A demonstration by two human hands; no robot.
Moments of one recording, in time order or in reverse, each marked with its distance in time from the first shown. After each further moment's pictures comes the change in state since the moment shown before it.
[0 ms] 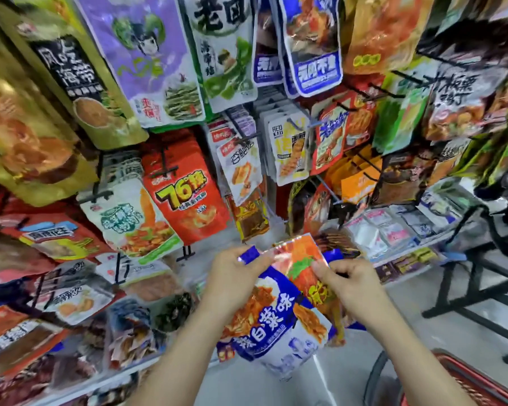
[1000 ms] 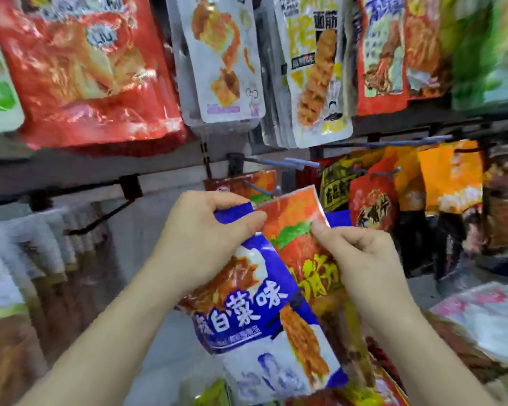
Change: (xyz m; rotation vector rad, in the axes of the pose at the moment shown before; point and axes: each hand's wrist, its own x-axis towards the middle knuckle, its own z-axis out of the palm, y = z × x) left_hand 0.194 -0.155 0.043 0.253 0.384 0.851; right_hand 0.204 0.168 0.120 0.448 0.149 -0.674
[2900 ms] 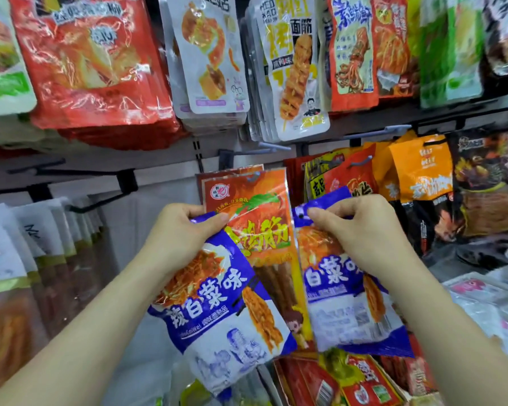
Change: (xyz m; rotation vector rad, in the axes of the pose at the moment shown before) left_hand -0.005 -0.044 0.006 -0.081 0.017 -0.306; right_hand 0.014 -0.011 -0.041 -0.639 0.040 -0.187
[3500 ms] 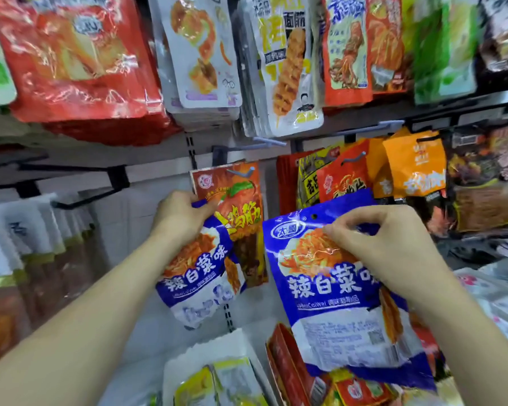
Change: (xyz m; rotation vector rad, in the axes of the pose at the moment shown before) left_hand 0.061 -0.021 0.014 0.340 0.146 -0.008; right_hand -0.027 0.004 -0.028 0.034 -0.006 0.046
